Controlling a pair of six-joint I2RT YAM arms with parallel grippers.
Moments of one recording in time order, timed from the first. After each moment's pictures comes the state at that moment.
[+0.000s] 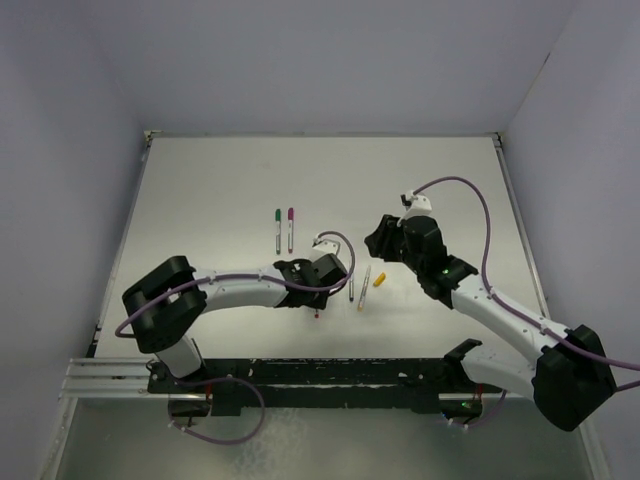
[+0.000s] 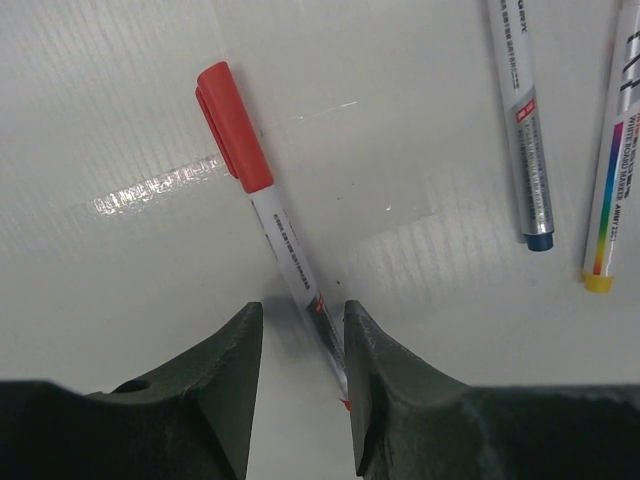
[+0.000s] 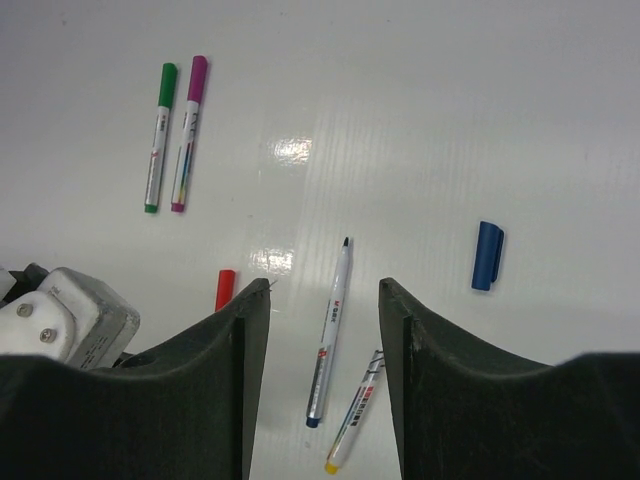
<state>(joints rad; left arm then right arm) -1.06 1.65 0.93 -0.37 -0.36 -0.68 0.56 1.09 0.63 -0.02 0.14 0.54</state>
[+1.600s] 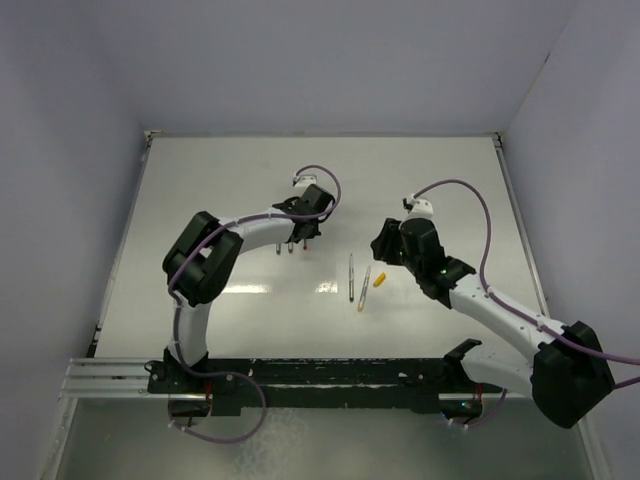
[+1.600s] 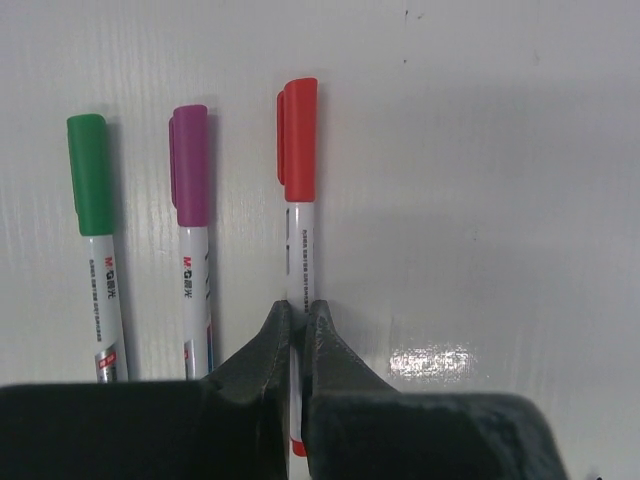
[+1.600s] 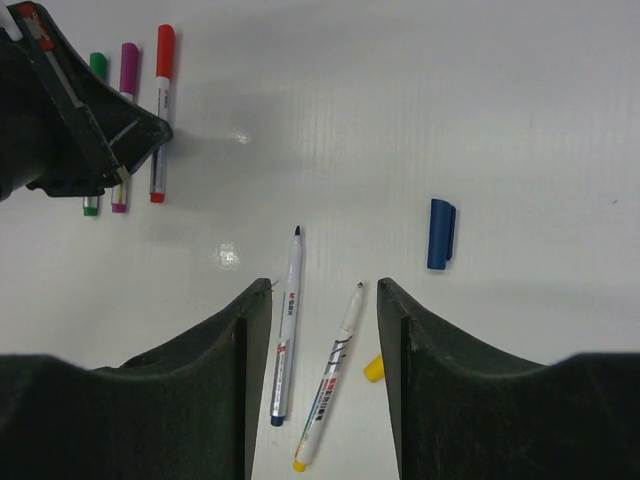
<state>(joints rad) -0.67 2.01 1.32 -0.26 -0.44 -0.59 0.56 1.10 0.62 -0.07 0.22 0.55</state>
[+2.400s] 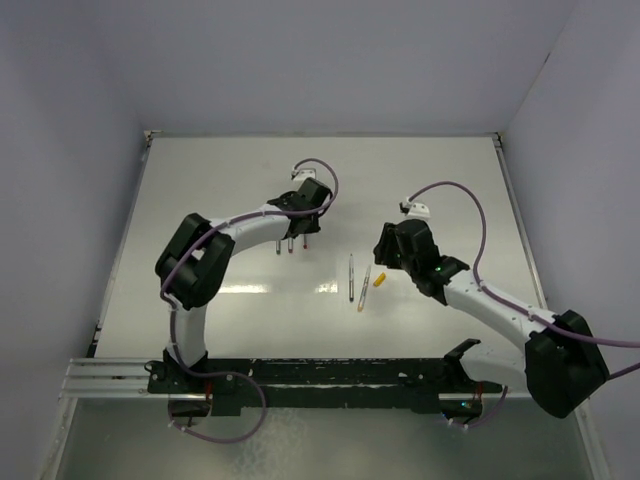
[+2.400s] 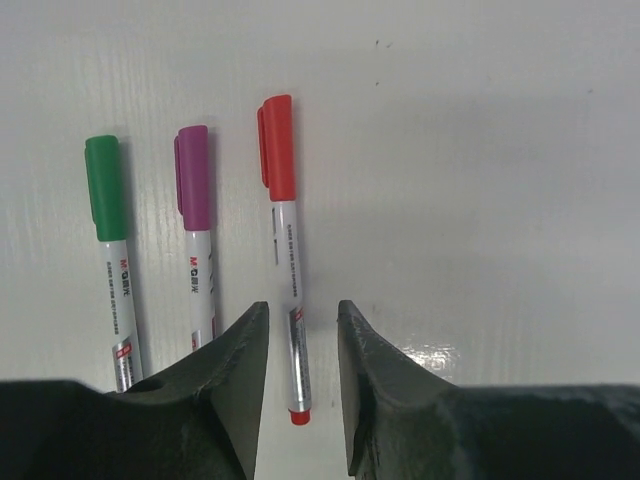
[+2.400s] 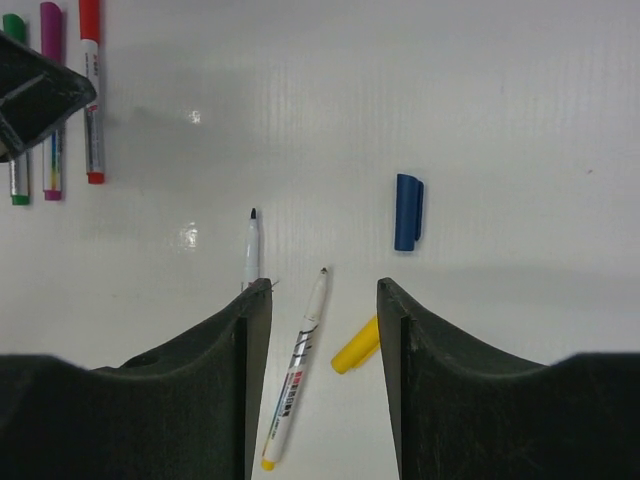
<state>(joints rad) -0.66 1.99 1.34 -0.28 -0.41 -0.57 0.56 1.17 0.62 -0.10 0.25 0.53</state>
